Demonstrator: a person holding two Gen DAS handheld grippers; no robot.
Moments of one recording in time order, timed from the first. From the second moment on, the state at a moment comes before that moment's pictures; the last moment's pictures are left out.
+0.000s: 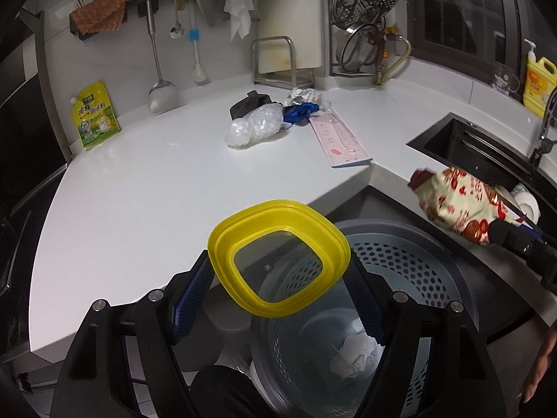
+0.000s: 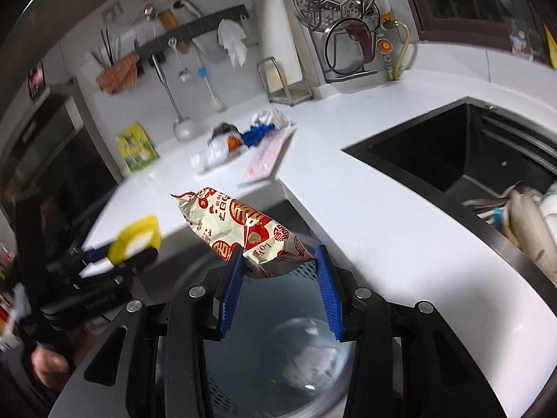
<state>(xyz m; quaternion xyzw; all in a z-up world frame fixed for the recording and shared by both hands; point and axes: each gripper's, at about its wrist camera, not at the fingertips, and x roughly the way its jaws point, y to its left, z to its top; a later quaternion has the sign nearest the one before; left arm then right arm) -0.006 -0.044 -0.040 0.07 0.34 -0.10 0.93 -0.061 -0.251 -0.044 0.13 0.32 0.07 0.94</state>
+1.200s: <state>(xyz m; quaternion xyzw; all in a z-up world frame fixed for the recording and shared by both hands) -0.025 -0.023 -0.084 0.07 0.38 -0.12 0.91 -0.088 -0.215 -0.093 0.12 0.39 0.05 0.91</state>
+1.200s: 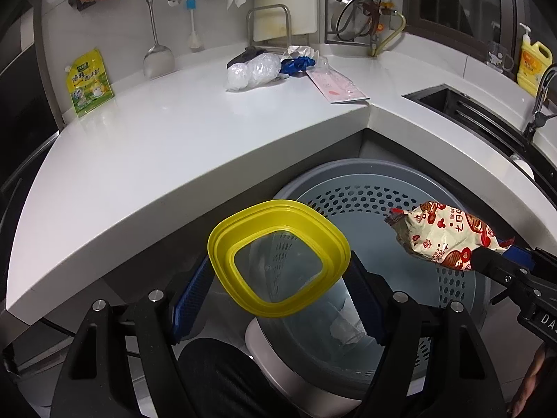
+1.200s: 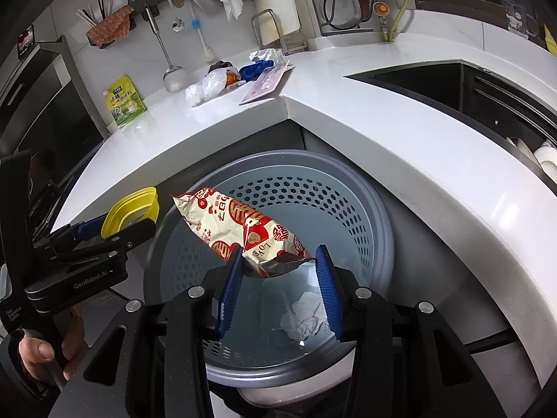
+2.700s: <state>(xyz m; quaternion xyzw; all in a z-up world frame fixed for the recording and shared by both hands) -0.024 -0.008 -0.082 0.04 0.39 -0.10 0.91 -0.095 -0.220 -0.090 0.13 0.37 0.05 0.92</state>
